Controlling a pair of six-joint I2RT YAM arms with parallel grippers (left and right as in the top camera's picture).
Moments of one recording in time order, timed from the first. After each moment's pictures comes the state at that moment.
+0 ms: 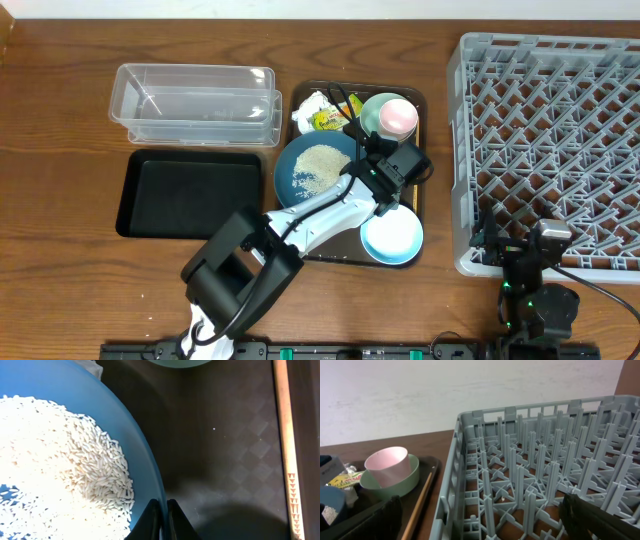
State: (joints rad) left arm -0.85 1.99 1.35 -0.55 -0.29 -0.62; right arm -0.08 0.01 0.01 -0.07 -0.03 0.13
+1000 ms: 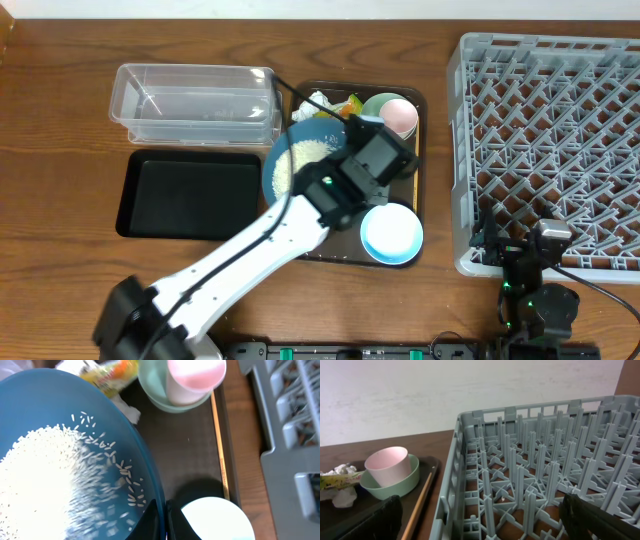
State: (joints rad) left arm -0.84 1.59 1.35 -0.76 -0.28 -0.62; right arm -0.08 0.01 0.01 -0.07 -0.03 0.13
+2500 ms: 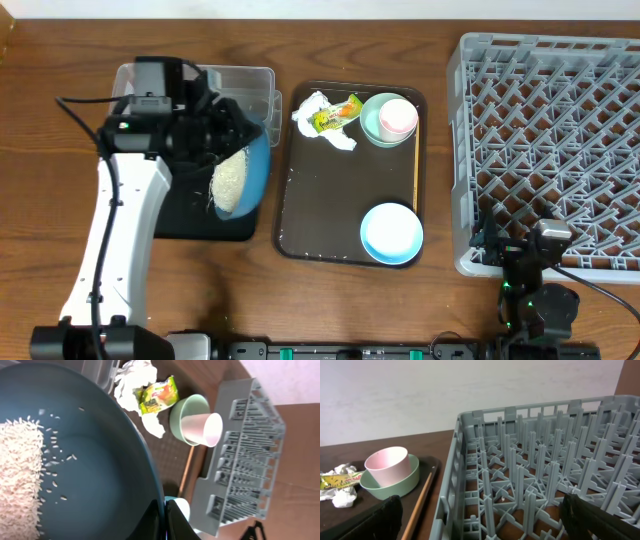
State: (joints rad) left arm 0.02 1.48 1.35 -0.90 0.63 -0.54; right arm -0.08 0.01 0.01 -0.07 -0.03 0.13
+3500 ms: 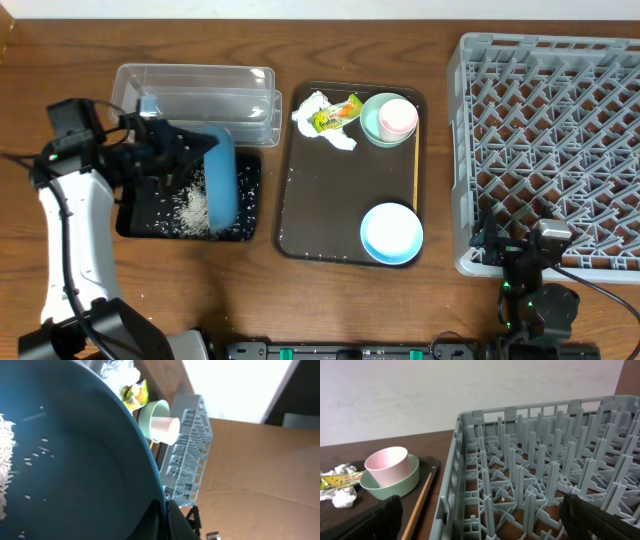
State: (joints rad) left arm 0.40 1.48 1.19 -0.92 1.10 -0.41; right arm -0.08 0.01 0.01 -0.07 -0.03 0.13
